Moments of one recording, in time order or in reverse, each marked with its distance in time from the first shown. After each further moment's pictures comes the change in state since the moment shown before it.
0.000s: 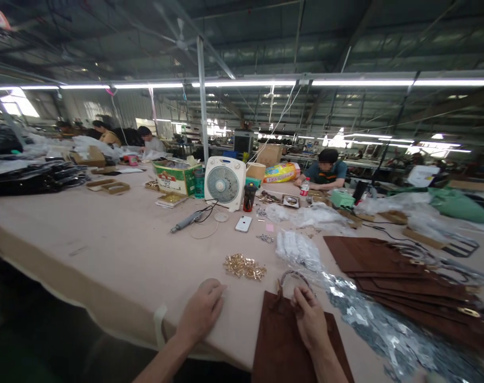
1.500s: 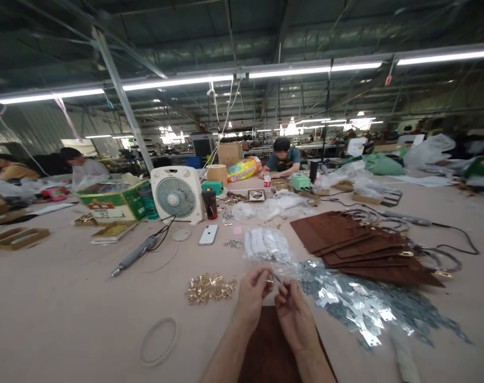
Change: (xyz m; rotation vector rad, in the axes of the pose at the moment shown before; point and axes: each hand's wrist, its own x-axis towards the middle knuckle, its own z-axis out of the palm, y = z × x) left_hand 0.156 0.197 0.140 -1.547 -0.154 -0.433; right_hand 0.031 -0.013 -0.031 0.834 0.113 0.099
